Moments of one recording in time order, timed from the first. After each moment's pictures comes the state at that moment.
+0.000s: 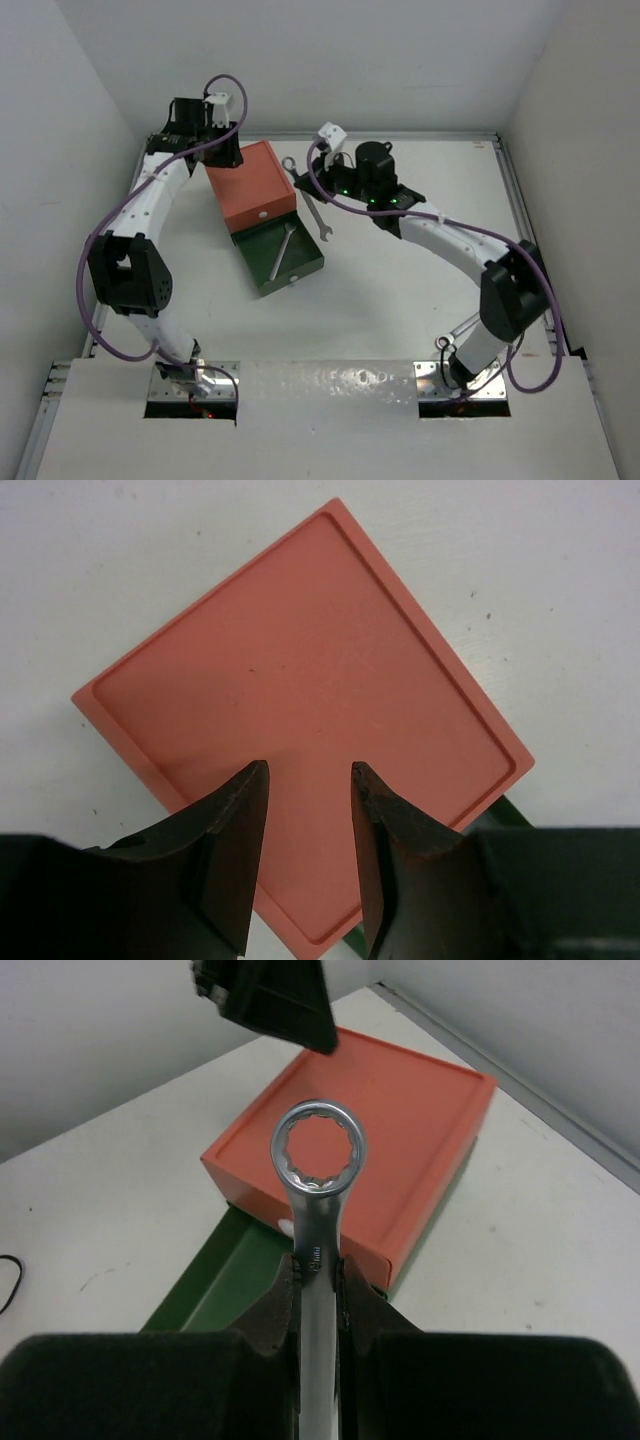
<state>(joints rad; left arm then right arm) -0.07 1.71 1.66 -0.64 0.23 -0.01 0.60 1.59 1.19 0.23 -0.38 0.01</state>
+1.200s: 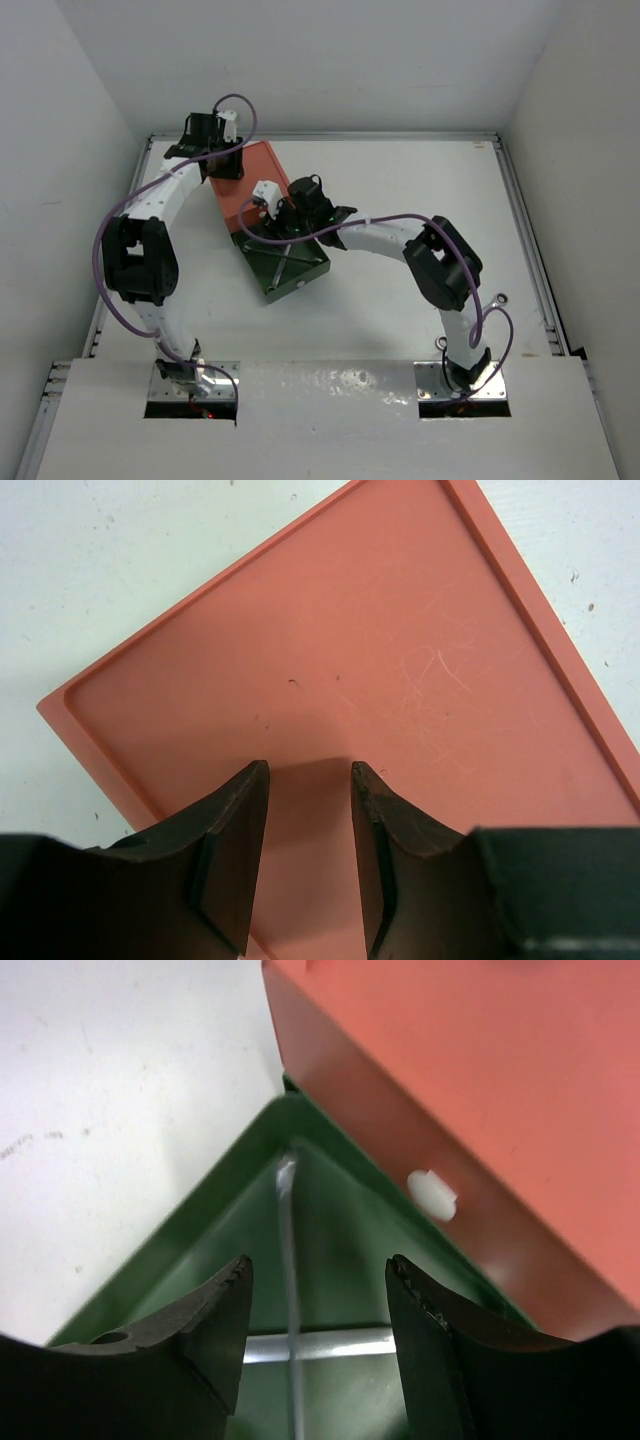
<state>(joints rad) -0.08 1.82 1.55 -0.51 0.11 0.00 0.81 2.05 1.40 0.11 -0.34 -0.25</state>
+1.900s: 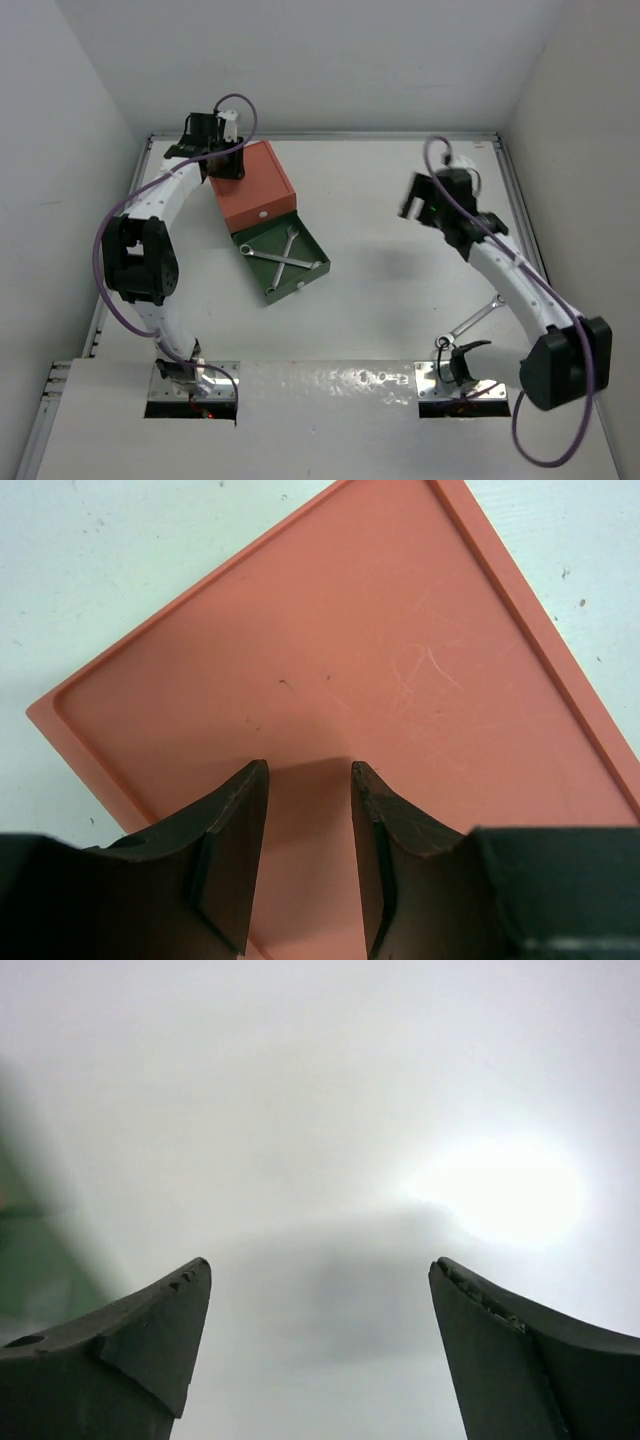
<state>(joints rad) -0.08 1.82 1.55 -0.51 0.12 0.01 0.34 1.26 1.01 -0.35 0.19 0.42</state>
